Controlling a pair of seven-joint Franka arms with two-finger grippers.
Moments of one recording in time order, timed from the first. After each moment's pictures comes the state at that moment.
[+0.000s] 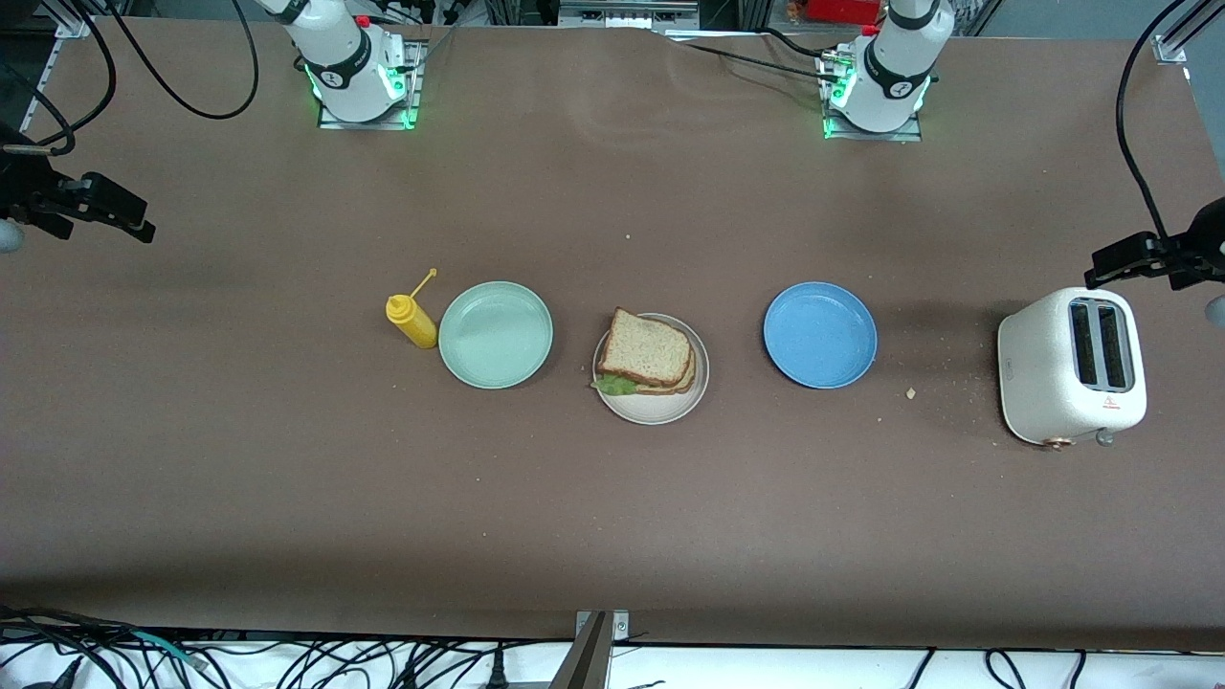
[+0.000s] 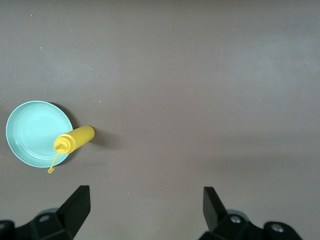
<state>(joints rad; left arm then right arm) -0.09 0.17 0.20 -1.42 -0.03 1.51 0.10 0.04 -0.03 -0.08 -1.68 0.00 1.65 -0.01</state>
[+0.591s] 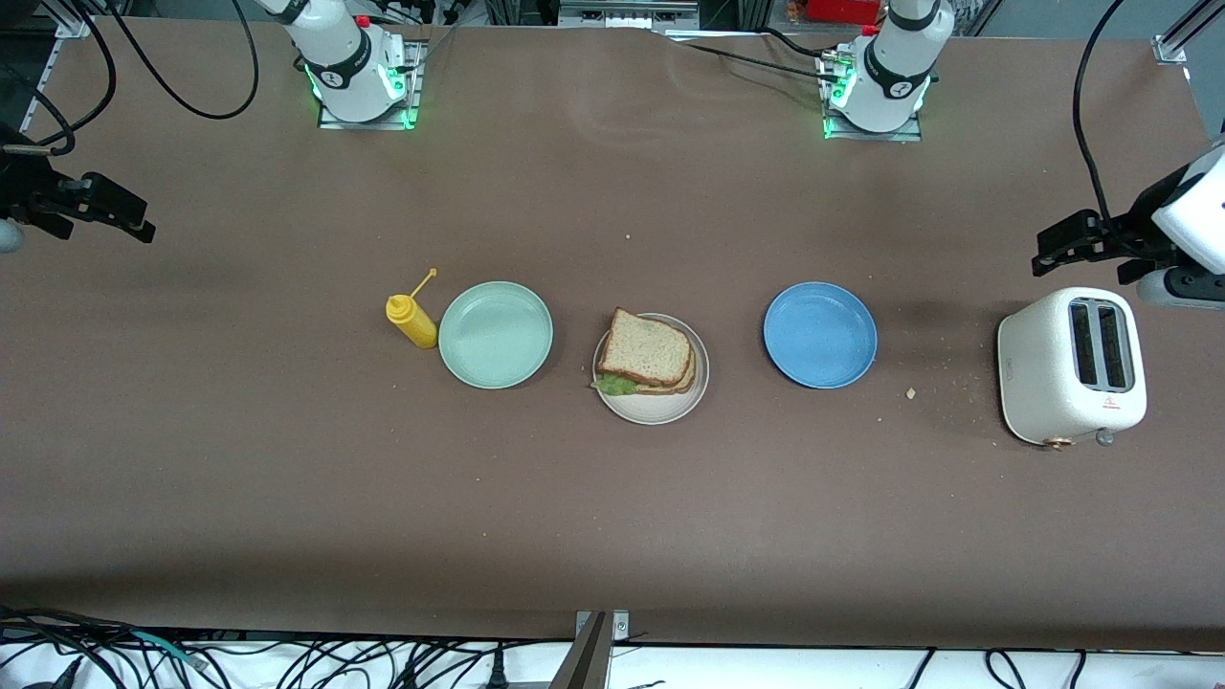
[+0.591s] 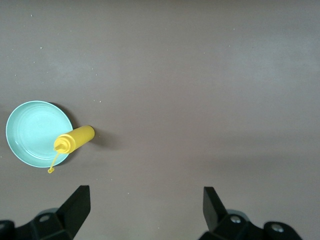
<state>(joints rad) -0.07 0.14 0.06 -1.43 -0.03 1.51 0.06 0.04 -0.03 -0.08 -1.68 0.00 1.65 -0.01</state>
